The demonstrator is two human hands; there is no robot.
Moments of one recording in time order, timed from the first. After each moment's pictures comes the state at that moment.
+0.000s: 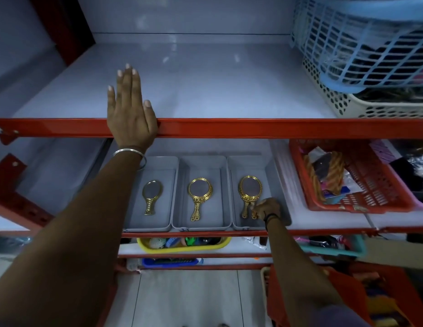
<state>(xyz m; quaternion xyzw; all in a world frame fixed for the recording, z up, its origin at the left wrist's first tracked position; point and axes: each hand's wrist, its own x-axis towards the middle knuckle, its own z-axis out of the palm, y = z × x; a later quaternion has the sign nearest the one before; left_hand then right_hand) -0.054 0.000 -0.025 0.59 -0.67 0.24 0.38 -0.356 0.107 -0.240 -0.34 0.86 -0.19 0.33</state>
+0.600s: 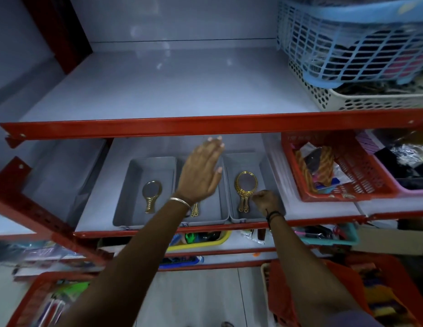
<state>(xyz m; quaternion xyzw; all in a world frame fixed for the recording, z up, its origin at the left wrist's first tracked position) -0.147 0.098 -0.099 0.33 -0.86 0.09 0.38 -0.357 0.129 -0.211 -0.39 0.82 -0.26 0.33</state>
